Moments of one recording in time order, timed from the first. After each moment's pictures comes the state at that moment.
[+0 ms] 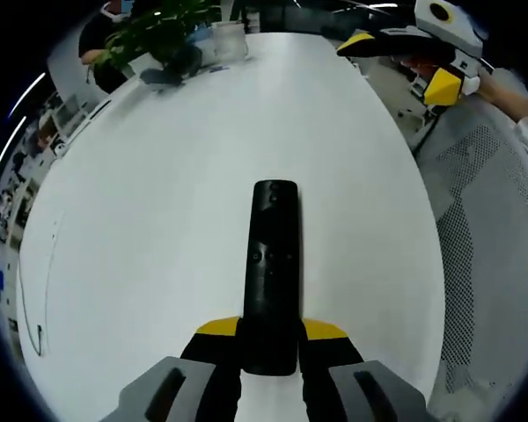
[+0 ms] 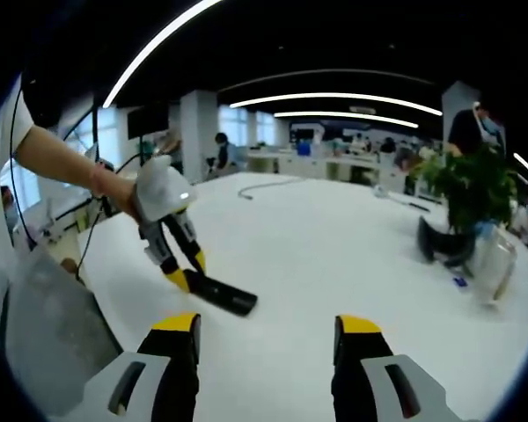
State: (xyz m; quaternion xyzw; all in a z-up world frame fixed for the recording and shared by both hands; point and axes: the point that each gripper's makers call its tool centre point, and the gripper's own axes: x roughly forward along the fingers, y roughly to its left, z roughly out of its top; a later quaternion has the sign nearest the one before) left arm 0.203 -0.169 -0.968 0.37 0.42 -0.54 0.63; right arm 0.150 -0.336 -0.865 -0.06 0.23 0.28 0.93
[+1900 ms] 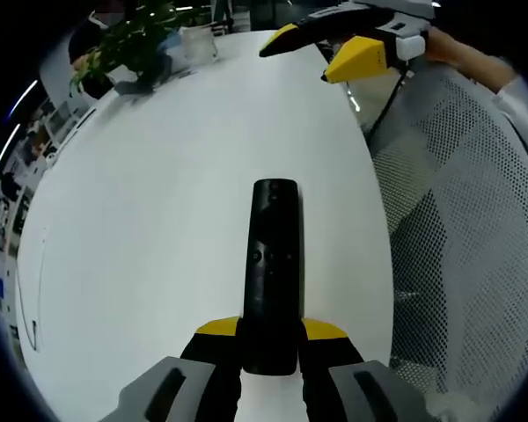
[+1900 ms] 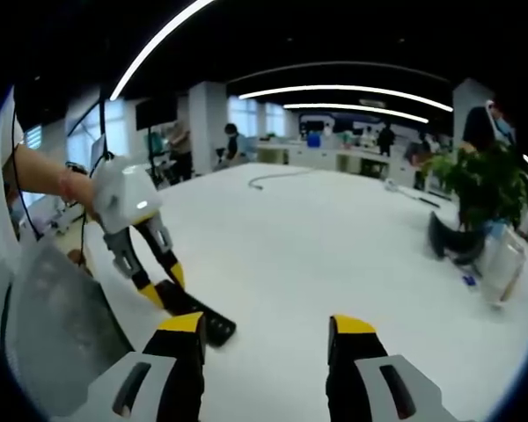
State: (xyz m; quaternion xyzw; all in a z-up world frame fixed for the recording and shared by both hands) left arm 0.129 -0.172 -0.968 0.38 0.42 -0.55 0.62; right arm 0.143 -0.327 -0.874 -0.06 0.25 0.30 0.92
